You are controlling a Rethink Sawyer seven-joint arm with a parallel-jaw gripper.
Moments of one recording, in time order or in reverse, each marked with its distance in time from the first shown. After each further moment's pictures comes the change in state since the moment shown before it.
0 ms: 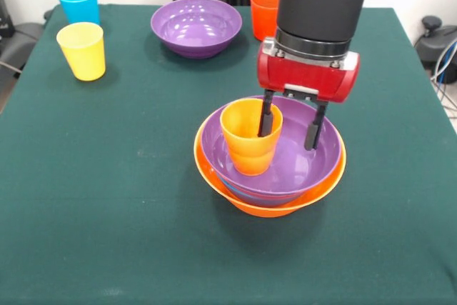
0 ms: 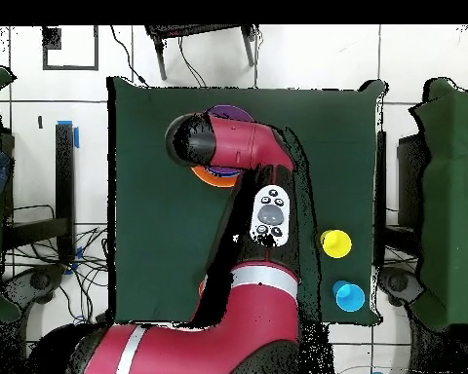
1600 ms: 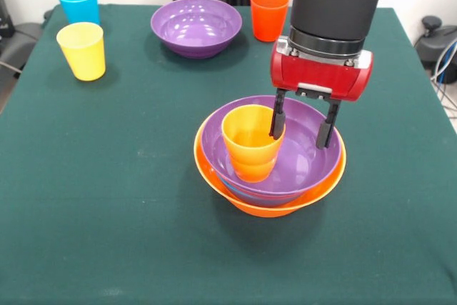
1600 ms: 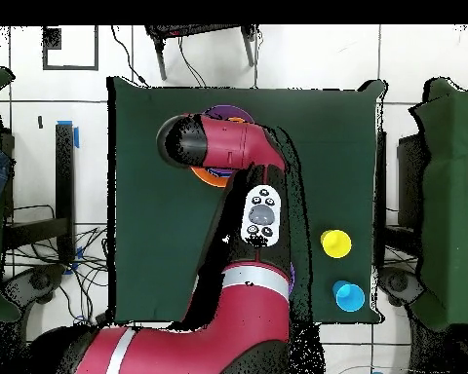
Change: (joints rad) arm 0.019 0.000 -0.004 0.000 0.000 0.000 0.000
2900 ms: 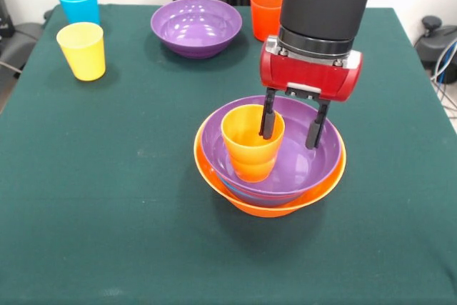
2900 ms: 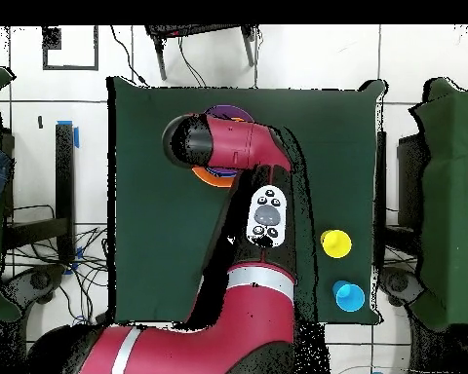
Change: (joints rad) arm -0.011 0.000 -0.006 0.000 0.000 0.000 0.000
